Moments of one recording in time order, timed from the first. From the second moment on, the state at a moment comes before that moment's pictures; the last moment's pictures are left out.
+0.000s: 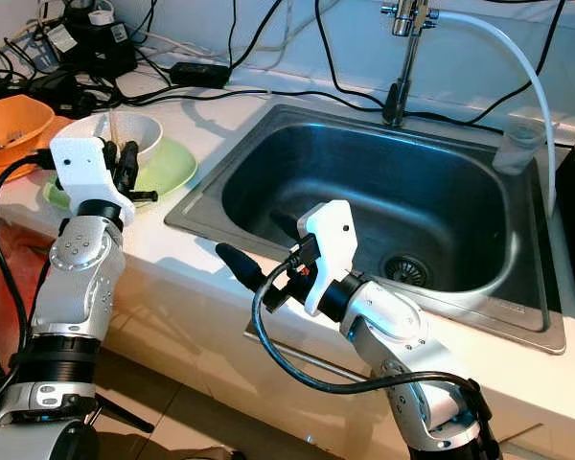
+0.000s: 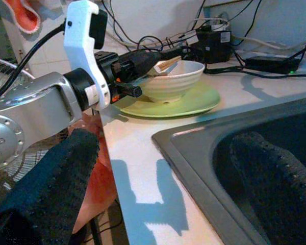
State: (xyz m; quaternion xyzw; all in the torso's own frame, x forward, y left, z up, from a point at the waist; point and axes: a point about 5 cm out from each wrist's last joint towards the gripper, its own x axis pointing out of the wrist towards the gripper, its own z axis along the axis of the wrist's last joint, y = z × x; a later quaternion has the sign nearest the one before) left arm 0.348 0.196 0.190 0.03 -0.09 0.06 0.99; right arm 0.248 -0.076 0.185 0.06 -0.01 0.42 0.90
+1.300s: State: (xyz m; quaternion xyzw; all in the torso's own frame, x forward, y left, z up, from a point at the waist) left arm 0.345 0.211 0.202 0.10 -0.13 0.13 0.98; right arm 0.246 -0.077 0.181 0.06 0.00 0.42 0.90
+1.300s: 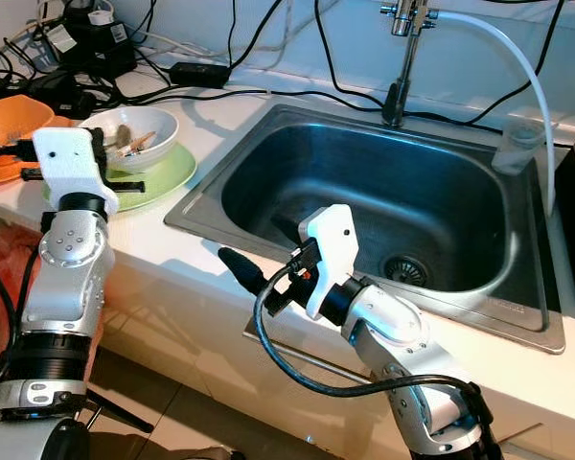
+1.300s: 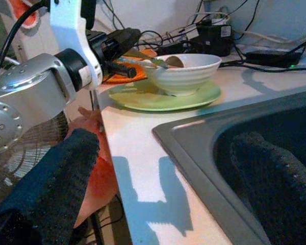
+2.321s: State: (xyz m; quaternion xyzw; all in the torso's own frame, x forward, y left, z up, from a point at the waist) left arm 0.355 0.218 0.230 0.11 -0.18 0.14 0.97; right arm 0.246 -0.077 0.180 0.06 0.00 0.42 0.90
